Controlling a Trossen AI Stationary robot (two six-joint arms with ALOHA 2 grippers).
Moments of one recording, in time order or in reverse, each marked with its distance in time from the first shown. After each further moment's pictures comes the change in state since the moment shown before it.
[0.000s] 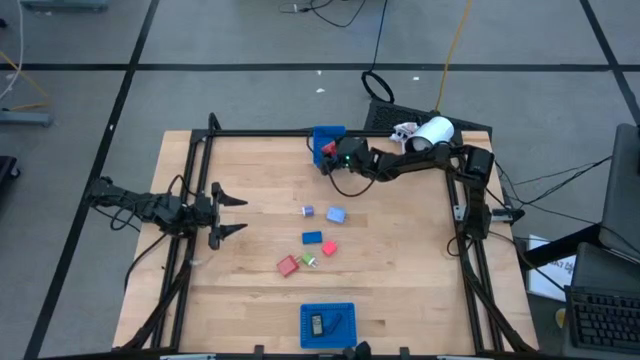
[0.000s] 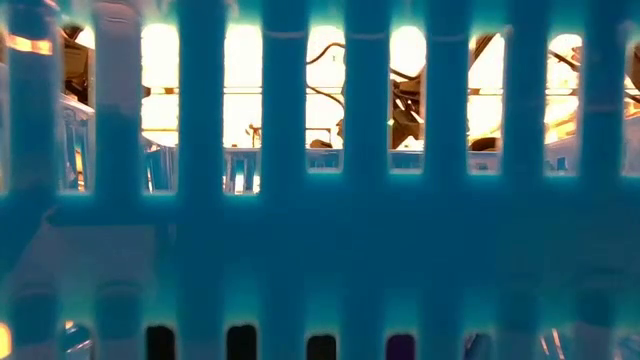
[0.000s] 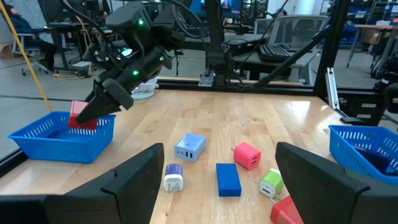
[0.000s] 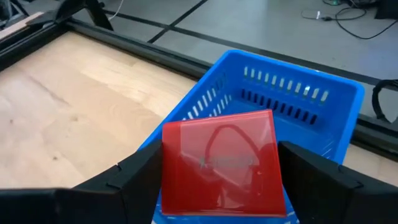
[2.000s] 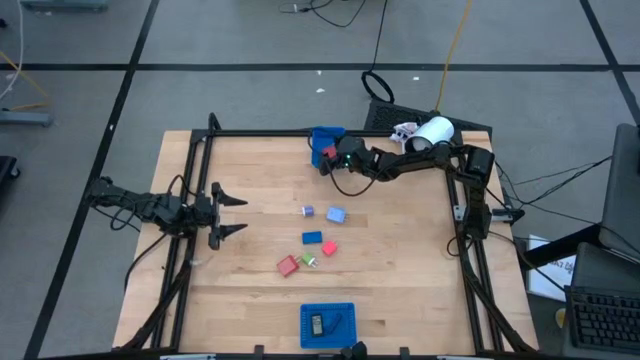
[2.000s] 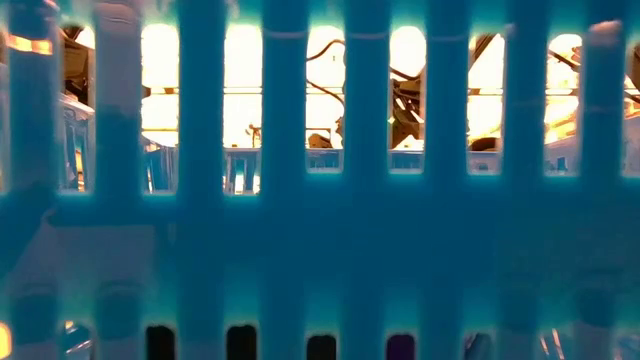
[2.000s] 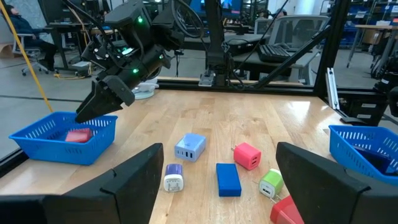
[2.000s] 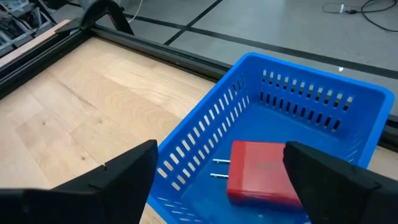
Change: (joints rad) left arm 0.000 0.000 0.000 0.000 0.000 0.000; right arm -0.001 -0.001 -0.002 0.033 -0.076 0.023
